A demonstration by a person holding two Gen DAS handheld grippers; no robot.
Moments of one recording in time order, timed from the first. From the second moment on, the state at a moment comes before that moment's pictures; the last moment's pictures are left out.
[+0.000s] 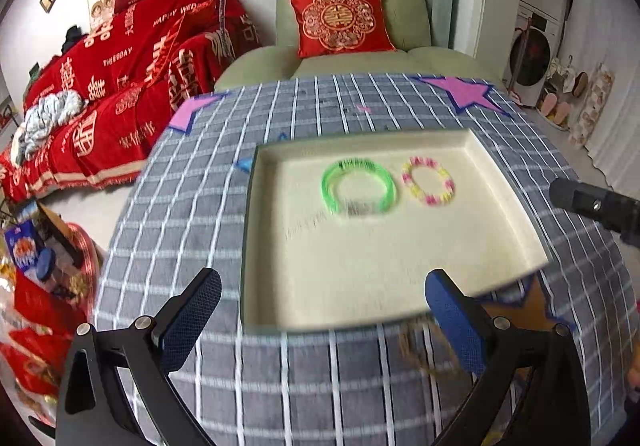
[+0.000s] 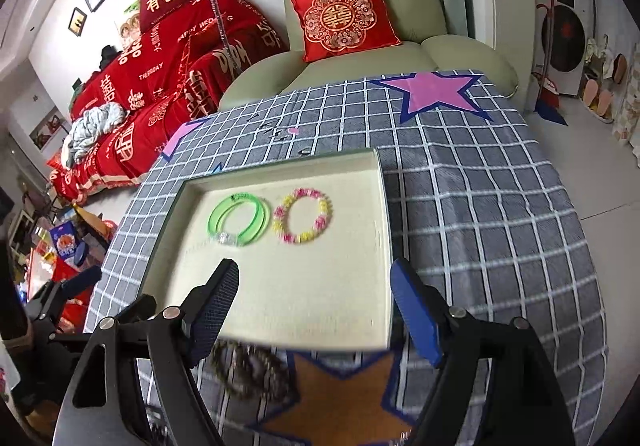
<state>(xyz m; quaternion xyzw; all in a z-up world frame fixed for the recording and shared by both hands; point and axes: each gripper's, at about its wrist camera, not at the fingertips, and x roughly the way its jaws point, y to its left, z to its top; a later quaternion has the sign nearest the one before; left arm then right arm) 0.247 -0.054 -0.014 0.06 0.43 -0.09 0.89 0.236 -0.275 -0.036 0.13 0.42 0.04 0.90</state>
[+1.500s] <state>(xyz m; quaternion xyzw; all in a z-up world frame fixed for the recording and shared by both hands) 0.131 0.040 -0.088 0.17 0.45 -0.20 0.85 0.092 -0.255 -0.123 0.03 0.50 0.08 0.86</state>
